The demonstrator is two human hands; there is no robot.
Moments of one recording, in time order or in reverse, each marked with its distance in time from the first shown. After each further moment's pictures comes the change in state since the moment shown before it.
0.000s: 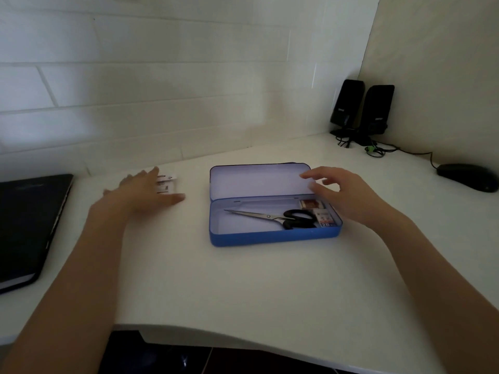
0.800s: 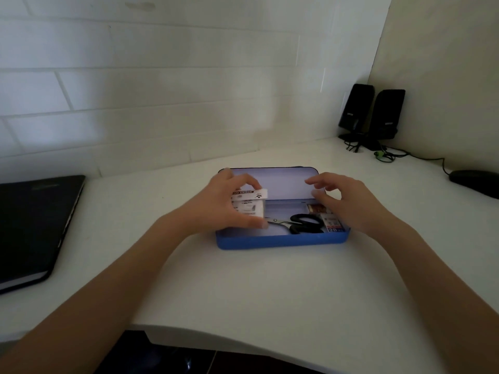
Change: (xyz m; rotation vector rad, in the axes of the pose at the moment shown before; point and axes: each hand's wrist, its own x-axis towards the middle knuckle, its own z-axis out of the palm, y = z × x) left_hand -0.087 0.109 0.010 -0.360 -0.056 0.662; right_hand -0.002 -0.002 0.008 -0.038 0.035 -0.023
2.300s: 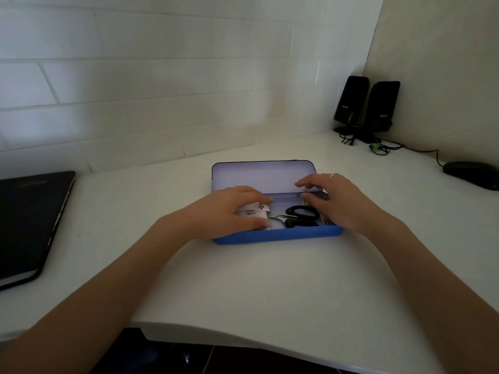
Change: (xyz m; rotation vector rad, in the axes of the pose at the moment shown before) left_hand -0.003 0.010 0.013 0.116 -0.202 0.070; right_hand 0.000 -0.002 0.009 -0.131 -0.094 0.003
